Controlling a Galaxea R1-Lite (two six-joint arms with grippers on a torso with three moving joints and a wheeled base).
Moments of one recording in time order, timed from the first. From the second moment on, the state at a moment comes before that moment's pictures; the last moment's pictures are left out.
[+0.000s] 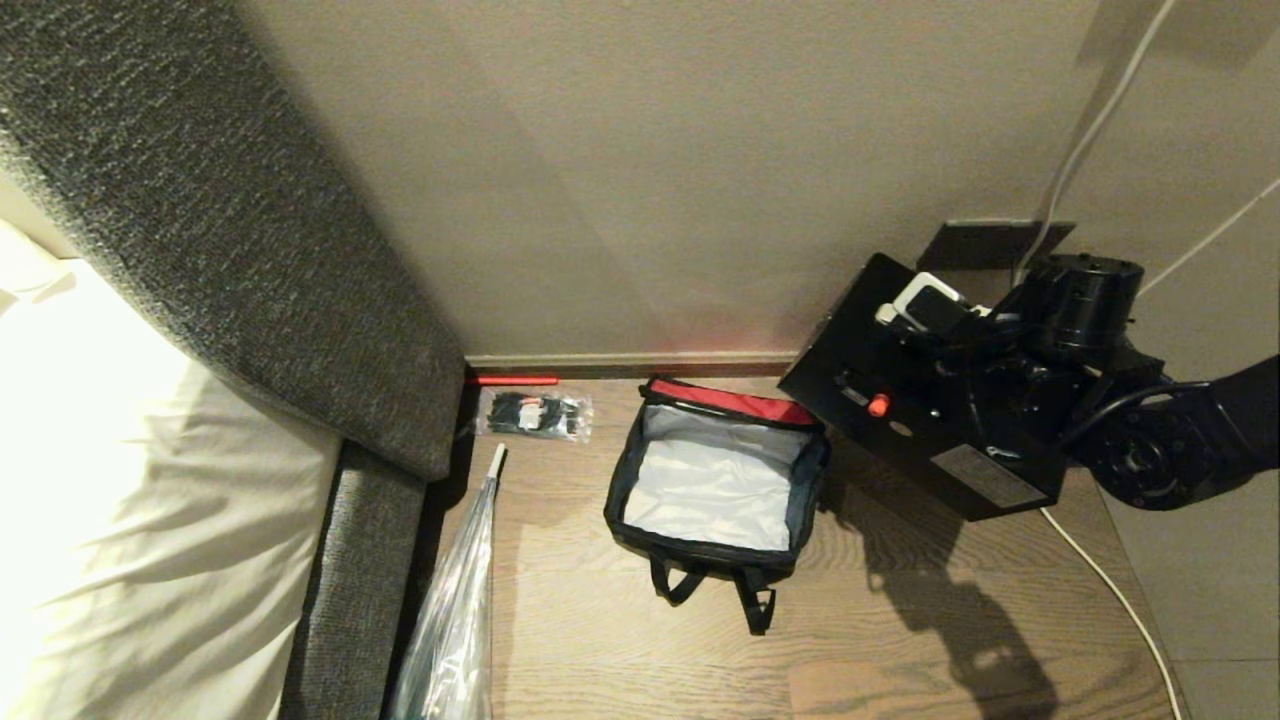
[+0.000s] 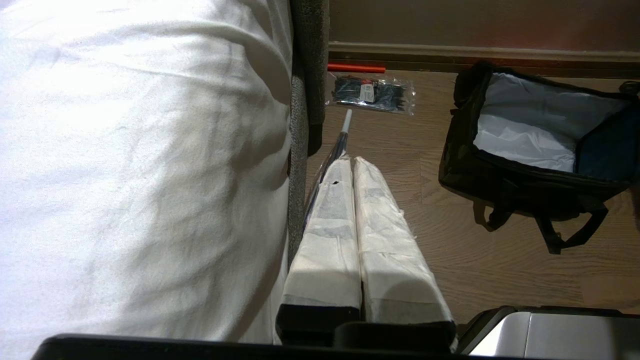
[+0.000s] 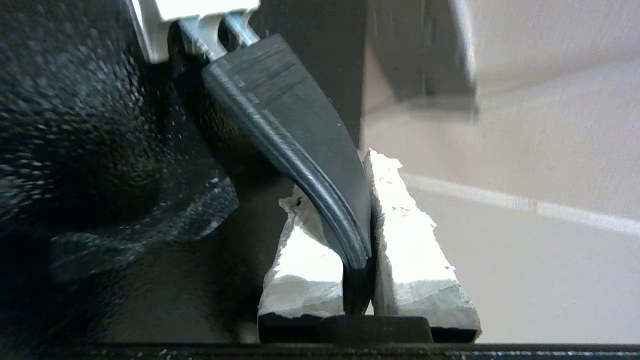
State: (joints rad) left arm 0.01 0.00 0.00 0.00 0.01 0.00; right arm 0.25 1.87 -0.93 -0.92 -0.51 -1.05
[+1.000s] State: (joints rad) left arm 0.01 0.00 0.00 0.00 0.01 0.00; right arm 0.49 2.10 -1.14 -0.88 -0.31 -0.78
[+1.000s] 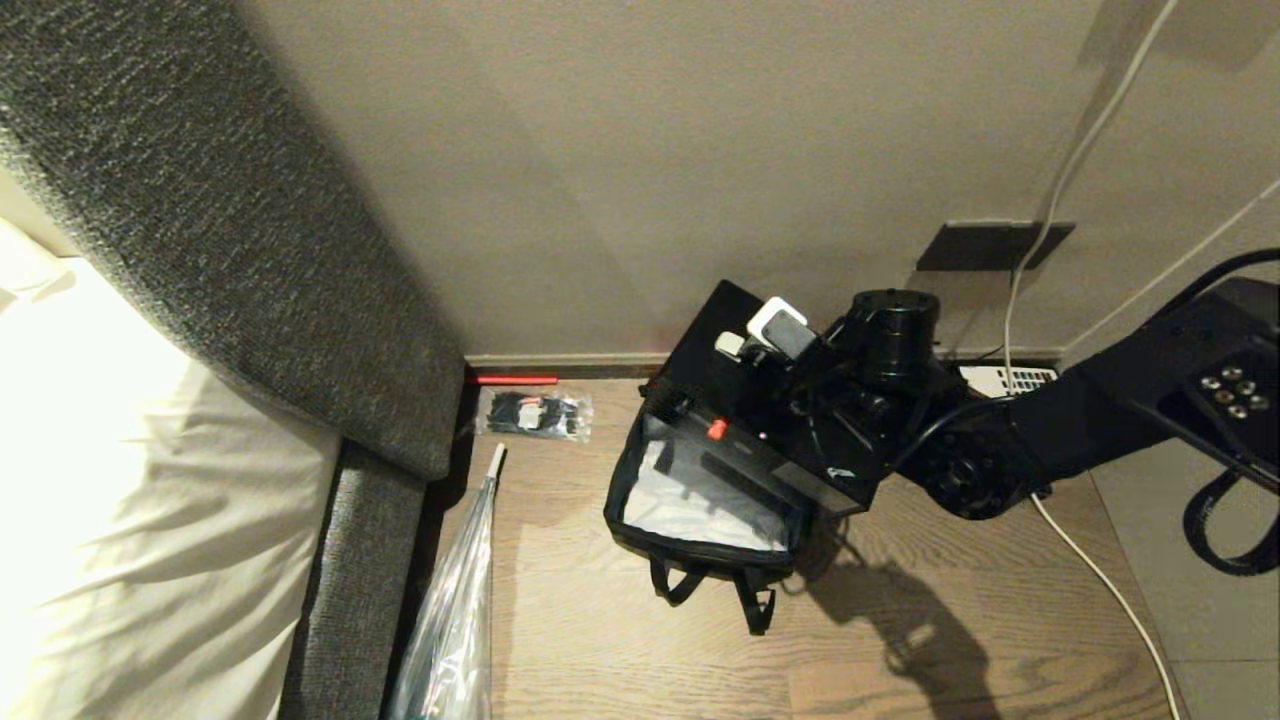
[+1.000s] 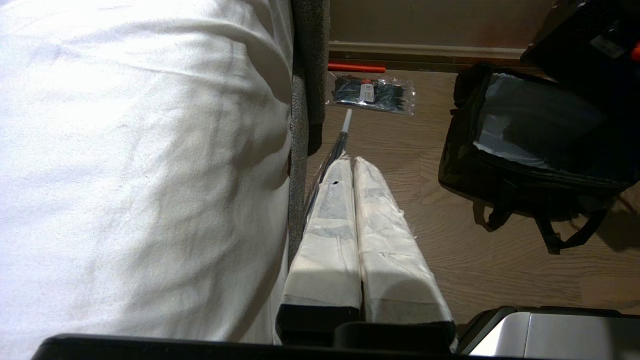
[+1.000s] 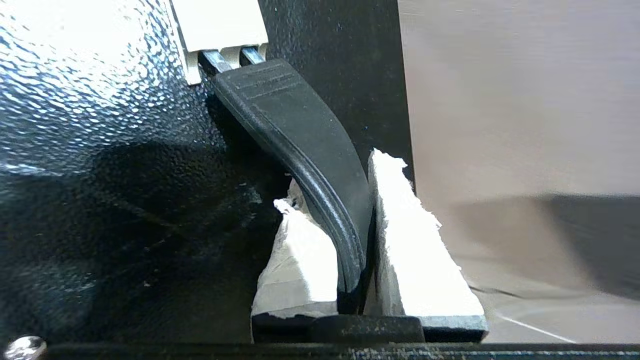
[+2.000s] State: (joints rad) left arm 0.01 0.00 0.00 0.00 0.01 0.00; right arm 0.48 2.24 -1.24 -0.77 0.18 -0.57
